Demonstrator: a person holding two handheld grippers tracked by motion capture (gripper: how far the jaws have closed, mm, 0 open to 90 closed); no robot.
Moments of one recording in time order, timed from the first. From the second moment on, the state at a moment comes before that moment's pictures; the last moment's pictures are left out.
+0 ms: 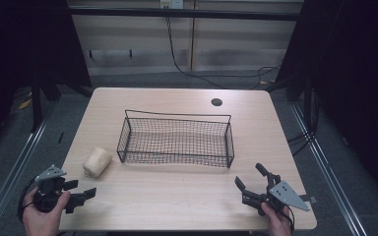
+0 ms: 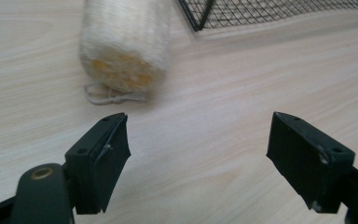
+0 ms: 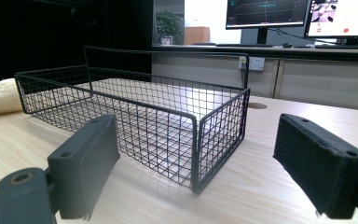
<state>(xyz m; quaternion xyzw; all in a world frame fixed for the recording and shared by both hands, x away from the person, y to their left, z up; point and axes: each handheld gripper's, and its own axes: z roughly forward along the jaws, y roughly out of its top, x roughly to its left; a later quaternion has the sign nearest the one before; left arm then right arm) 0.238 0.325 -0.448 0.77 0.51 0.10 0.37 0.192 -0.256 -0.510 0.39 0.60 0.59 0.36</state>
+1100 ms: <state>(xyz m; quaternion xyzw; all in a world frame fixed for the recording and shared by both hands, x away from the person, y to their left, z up) 0.251 0.319 -0.442 0.79 0.51 0.09 0.33 0.192 -0.256 -0.510 0.39 0.60 0.59 0.37</state>
